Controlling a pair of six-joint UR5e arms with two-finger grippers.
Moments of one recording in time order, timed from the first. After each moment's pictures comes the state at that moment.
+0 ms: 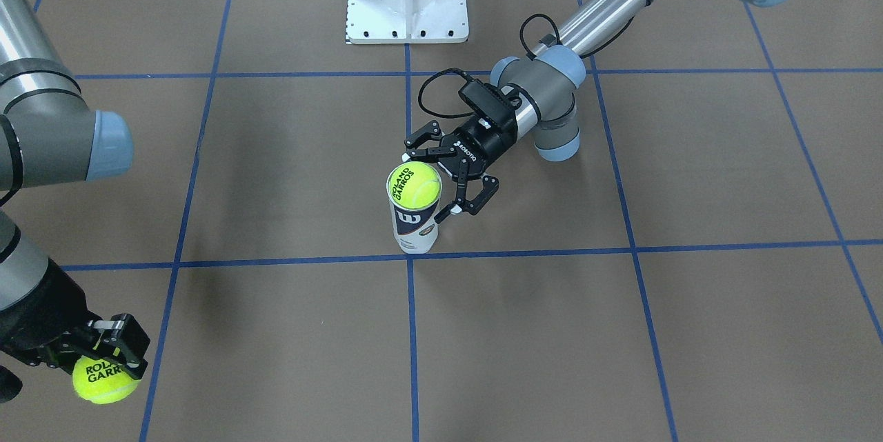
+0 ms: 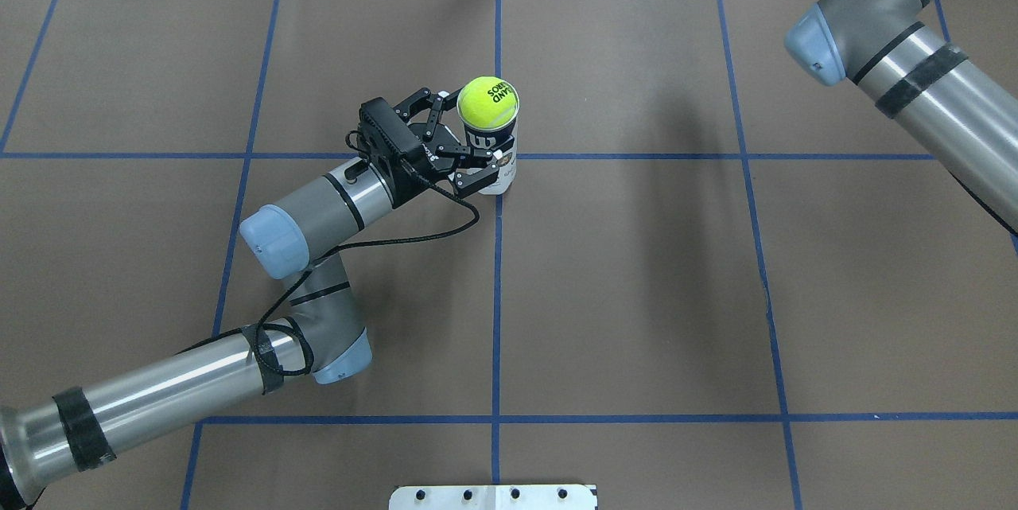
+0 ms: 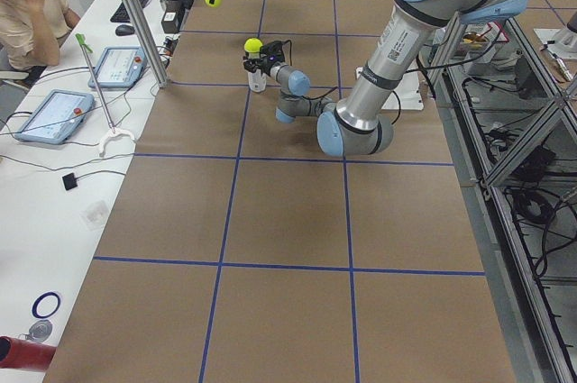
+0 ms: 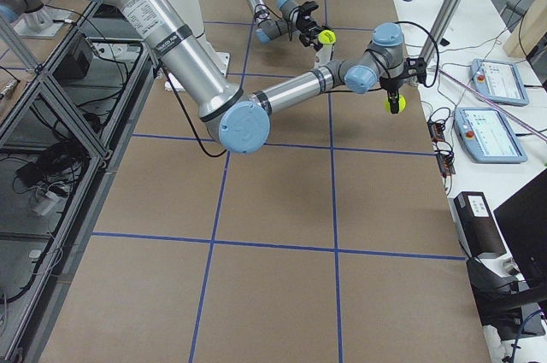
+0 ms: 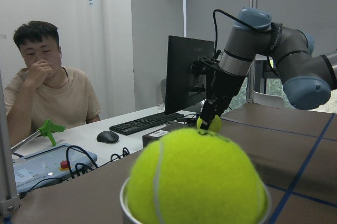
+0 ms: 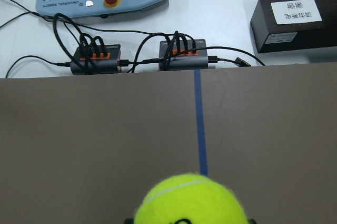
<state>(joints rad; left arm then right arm) -0.49 -2.32 -1.03 -3.41 -1.30 -0.37 1.11 -0.88 1.30 -1.14 2.07 0.90</state>
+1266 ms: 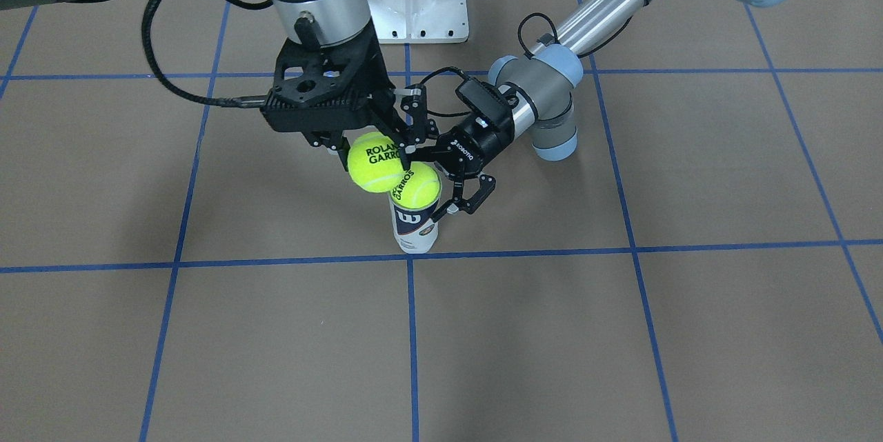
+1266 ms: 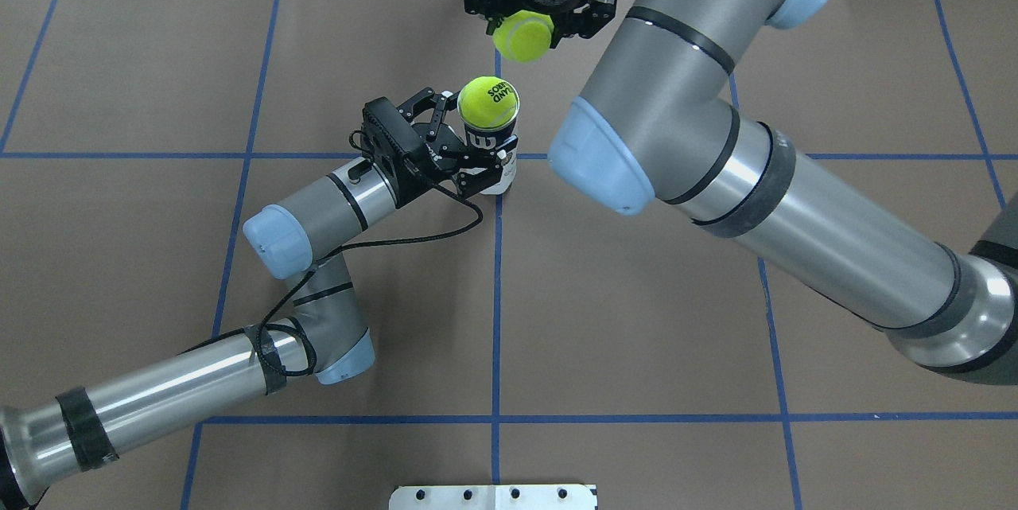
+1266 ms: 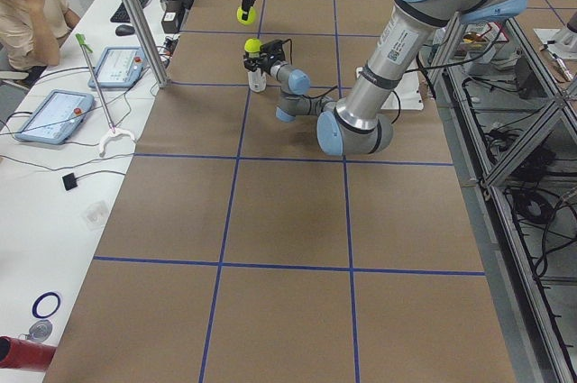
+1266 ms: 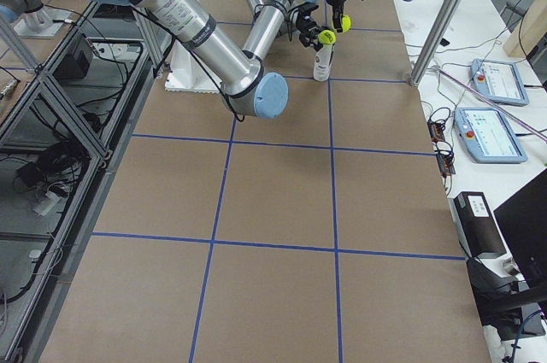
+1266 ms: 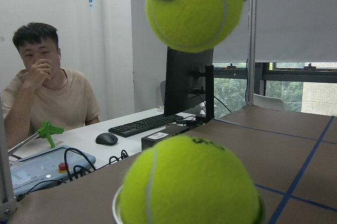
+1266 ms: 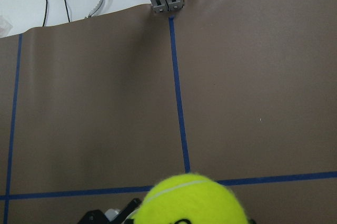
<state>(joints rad) -0.49 -2.32 -1.03 -3.41 -1.30 -0.37 0.76 -0.58 1.69 -1.78 1.90 1.22</state>
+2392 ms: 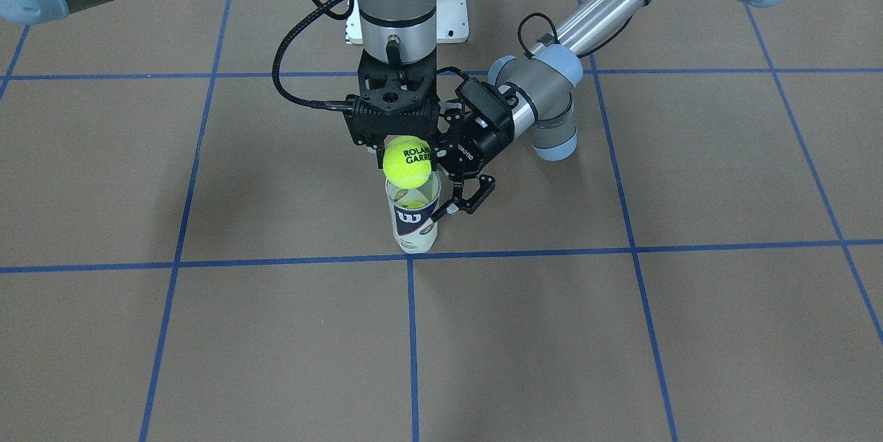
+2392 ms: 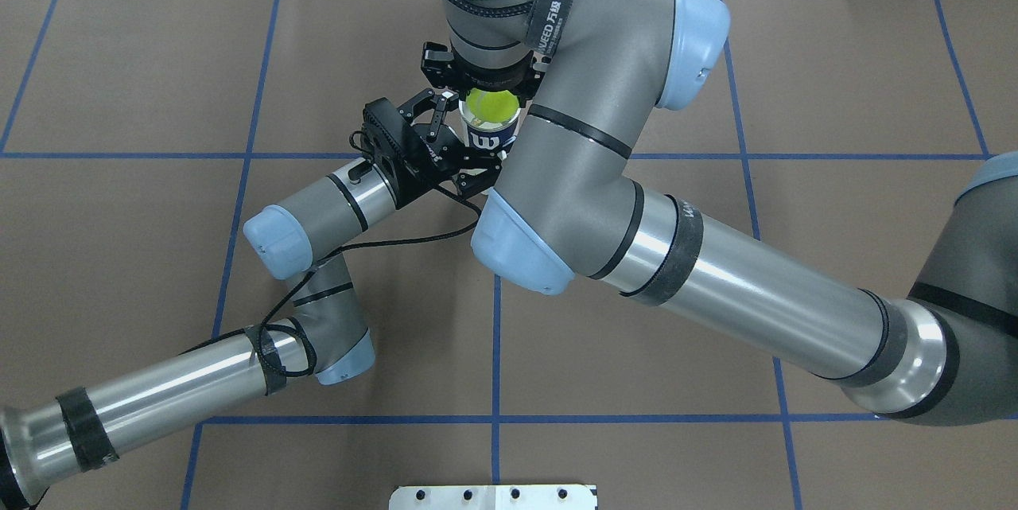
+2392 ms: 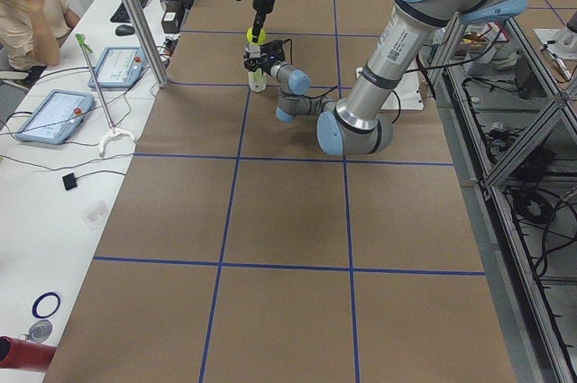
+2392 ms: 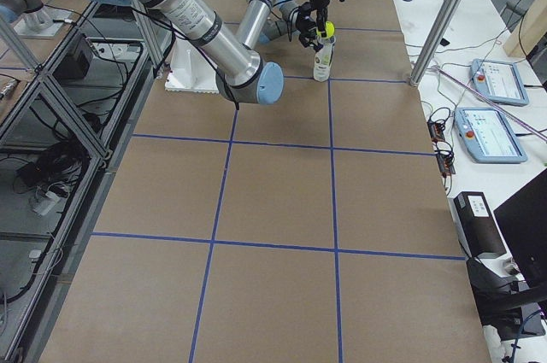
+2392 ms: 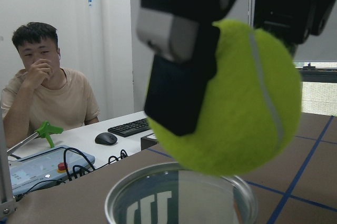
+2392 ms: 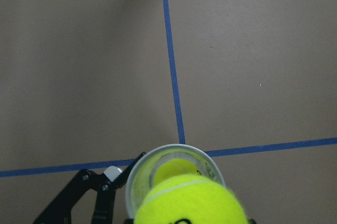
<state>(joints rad) -0.49 -2.32 -1.03 -3.41 -1.30 -0.37 0.65 -0.56 1.60 -1.81 1.77 1.23</state>
